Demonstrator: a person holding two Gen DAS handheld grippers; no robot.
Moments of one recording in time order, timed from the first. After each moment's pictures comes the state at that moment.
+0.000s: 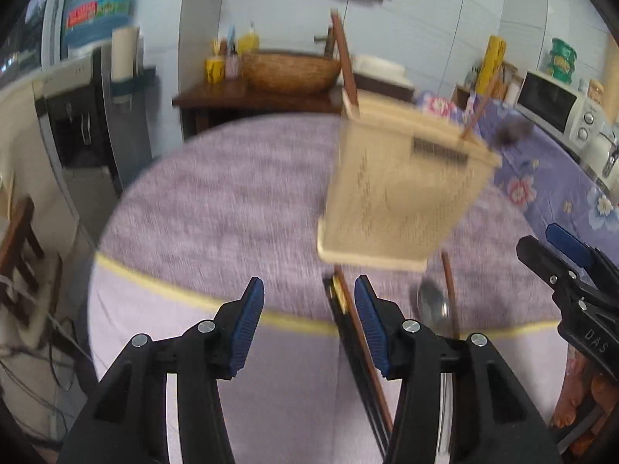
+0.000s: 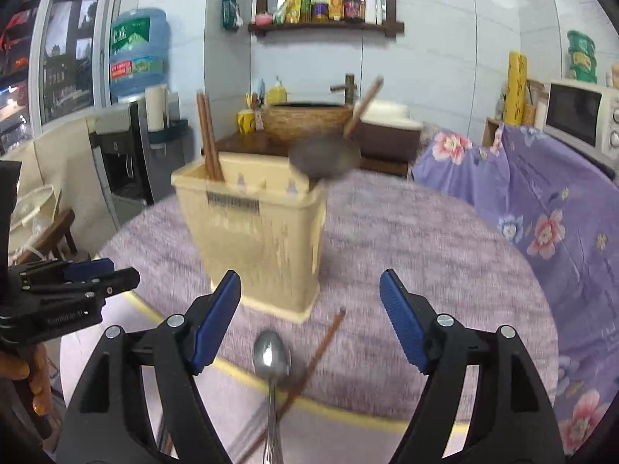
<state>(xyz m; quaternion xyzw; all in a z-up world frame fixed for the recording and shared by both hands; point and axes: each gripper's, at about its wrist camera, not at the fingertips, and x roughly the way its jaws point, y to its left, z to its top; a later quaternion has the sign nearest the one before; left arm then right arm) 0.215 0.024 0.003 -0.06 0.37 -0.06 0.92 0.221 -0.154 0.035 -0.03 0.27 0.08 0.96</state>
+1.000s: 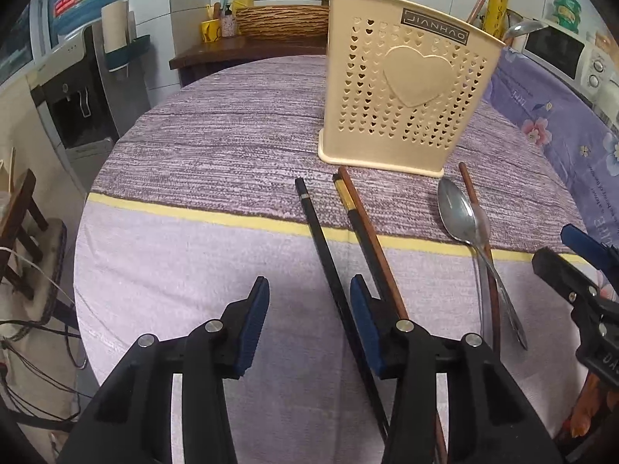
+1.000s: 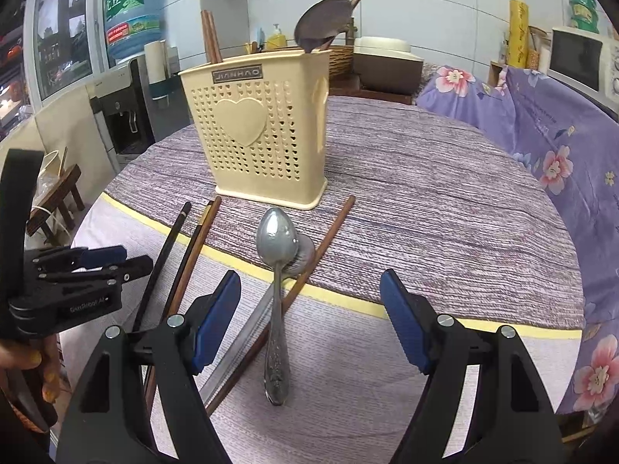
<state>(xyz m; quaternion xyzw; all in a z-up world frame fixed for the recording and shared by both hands) 0.201 0.010 -0.043 -0.01 0.43 -0.04 0.90 0.196 -0.162 -0.016 -0.01 0.35 0.10 0.93</state>
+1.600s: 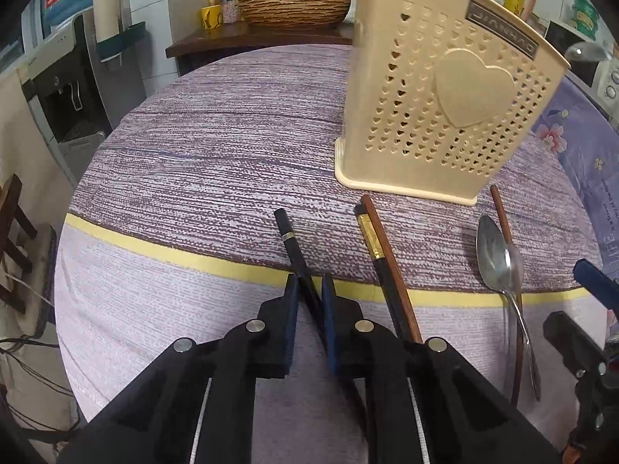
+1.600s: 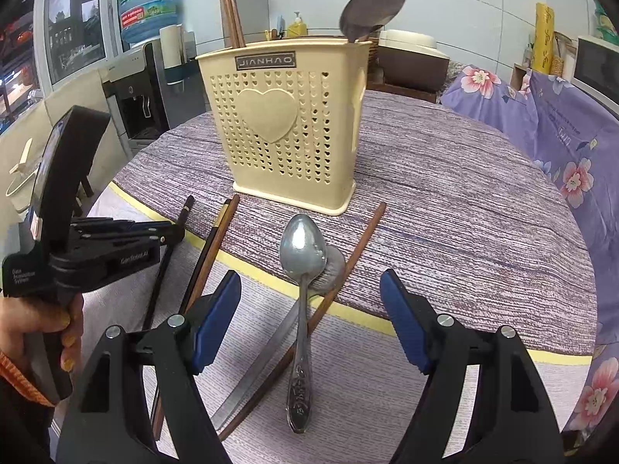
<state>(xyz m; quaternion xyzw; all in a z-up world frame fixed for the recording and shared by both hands) 0.247 0.016 -0.049 -0.02 0.46 -0.04 0.89 0.219 -0.137 -0.019 -0.03 0.37 0.13 0.92</state>
